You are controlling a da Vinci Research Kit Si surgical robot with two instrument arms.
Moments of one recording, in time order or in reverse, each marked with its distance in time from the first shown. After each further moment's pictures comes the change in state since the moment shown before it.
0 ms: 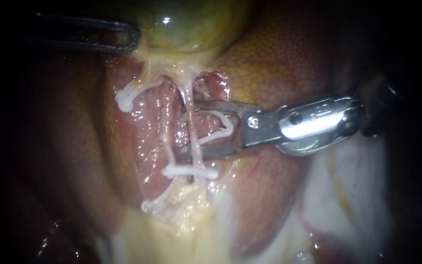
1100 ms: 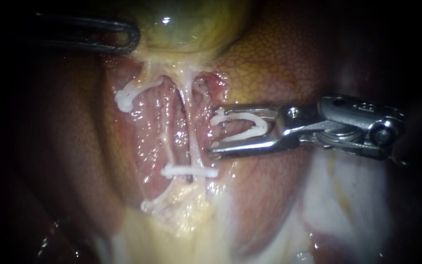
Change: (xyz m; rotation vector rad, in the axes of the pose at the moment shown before) right arm 0.000 0.000 -0.002 0.159 0.107 0.480; left arm 0.000 0.000 0.000 0.000 0.000 0.000
